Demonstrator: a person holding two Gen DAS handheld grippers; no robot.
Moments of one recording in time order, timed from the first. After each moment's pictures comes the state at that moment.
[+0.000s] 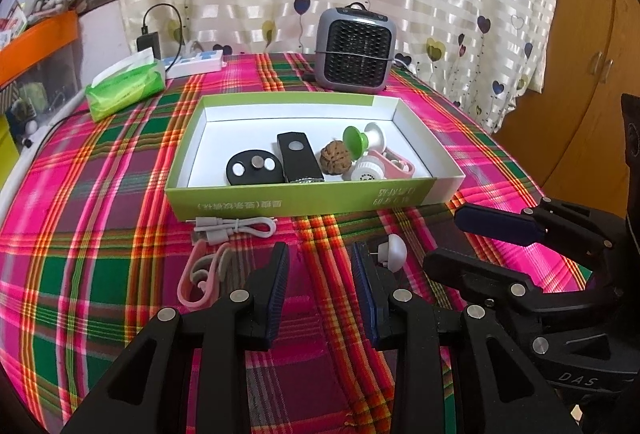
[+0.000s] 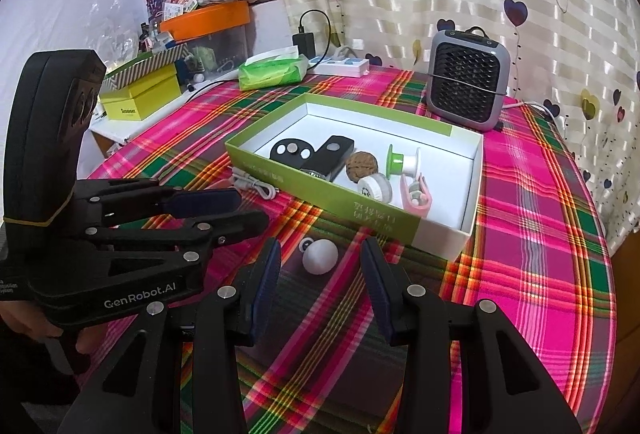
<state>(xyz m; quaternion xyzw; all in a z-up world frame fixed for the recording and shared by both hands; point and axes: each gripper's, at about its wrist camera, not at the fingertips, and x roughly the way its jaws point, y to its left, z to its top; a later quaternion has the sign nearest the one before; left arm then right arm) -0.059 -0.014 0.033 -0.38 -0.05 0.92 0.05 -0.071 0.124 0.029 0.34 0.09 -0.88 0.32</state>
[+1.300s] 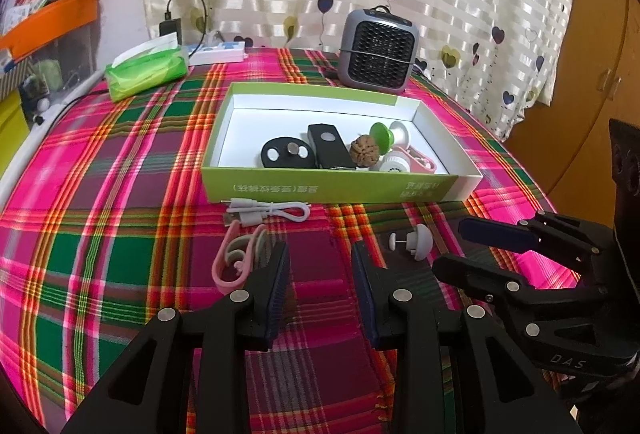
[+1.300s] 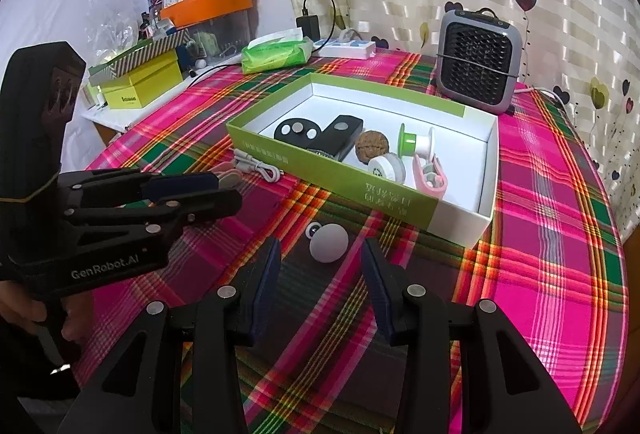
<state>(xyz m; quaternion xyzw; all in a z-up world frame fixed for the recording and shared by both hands) -0.049 -0.039 0.027 -0.38 -0.07 0.92 0.03 -0.074 0.117 0.017 0.37 0.09 -0.86 0.33</state>
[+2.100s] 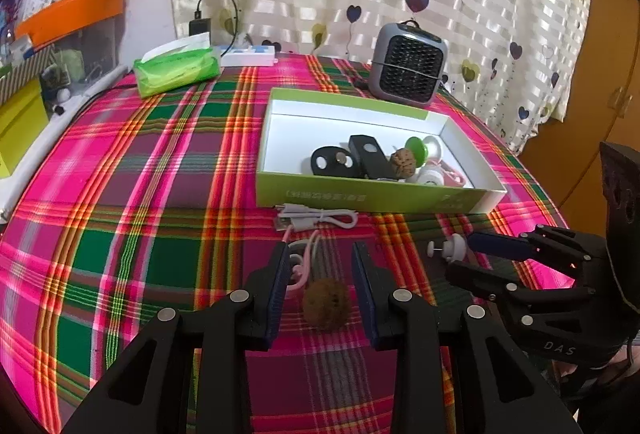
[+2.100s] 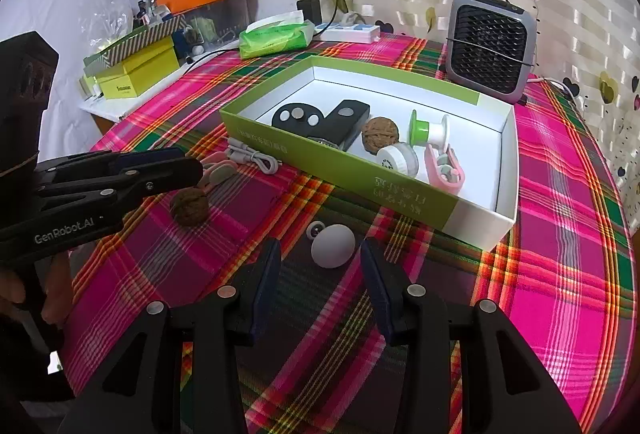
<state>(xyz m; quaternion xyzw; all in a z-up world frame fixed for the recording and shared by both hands) -0.044 -0.070 0.029 -0.37 -0.09 0.92 0.01 -0.086 0.105 0.007 0.39 0.10 -0.85 0.33</state>
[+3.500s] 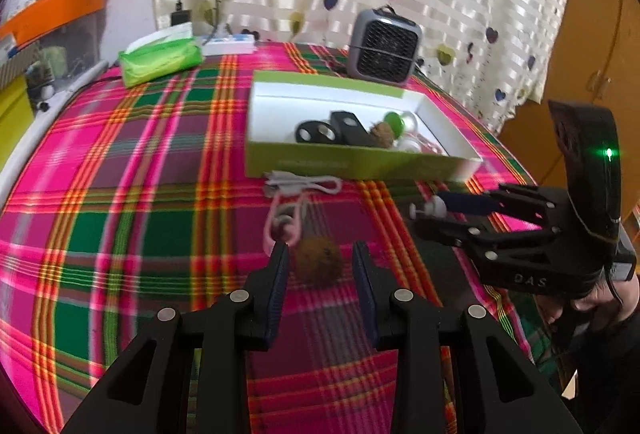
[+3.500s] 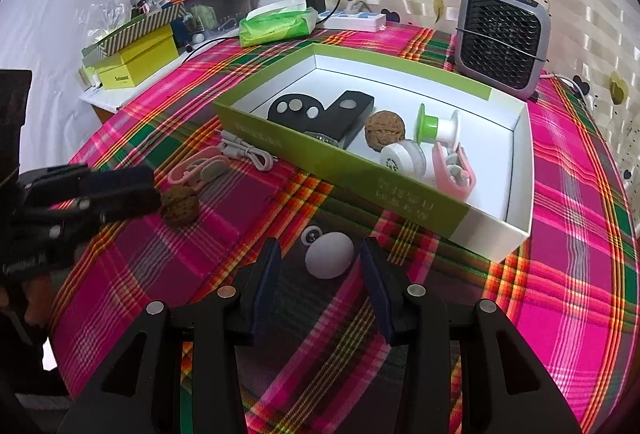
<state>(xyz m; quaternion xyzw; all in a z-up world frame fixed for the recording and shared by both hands) -0.024 -0.070 0.024 -0.39 -0.08 0.92 0.06 -0.100 0.098 0.001 0.41 0.11 -0.84 0.34</state>
